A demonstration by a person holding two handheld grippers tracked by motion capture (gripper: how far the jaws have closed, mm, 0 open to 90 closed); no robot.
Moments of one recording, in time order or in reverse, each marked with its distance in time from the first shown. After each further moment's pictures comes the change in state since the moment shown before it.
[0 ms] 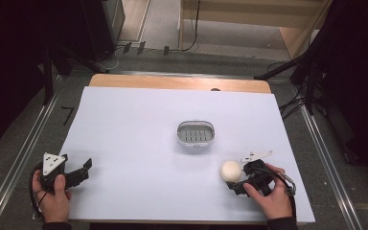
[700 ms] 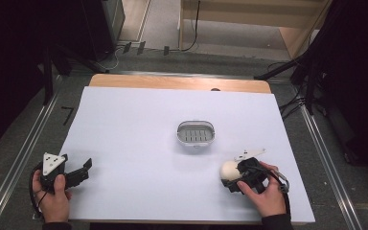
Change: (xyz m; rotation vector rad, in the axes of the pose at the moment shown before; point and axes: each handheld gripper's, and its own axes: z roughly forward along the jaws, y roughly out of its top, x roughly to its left) left arm 0.000 0.000 0.000 -0.001 -0.001 -0.002; right arm 0.009 0.012 0.009 -0.001 -0.004 -0.019
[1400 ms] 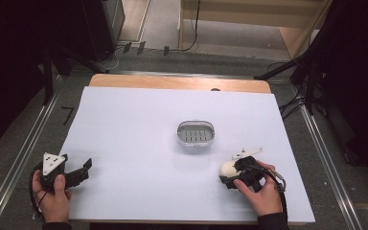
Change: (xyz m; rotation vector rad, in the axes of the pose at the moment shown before) left arm 0.000 0.000 0.000 0.000 -0.002 -0.001; right arm 0.005 0.006 0.004 -0.014 -0.041 0.020
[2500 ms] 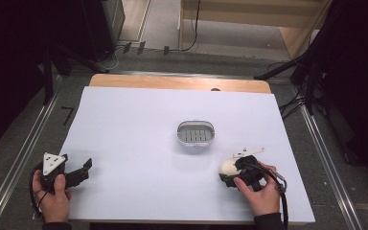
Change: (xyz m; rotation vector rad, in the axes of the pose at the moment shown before) left arm 0.000 0.000 0.000 0.004 0.003 0.003; right arm 0.001 0.001 -0.003 -0.030 -0.007 0.052
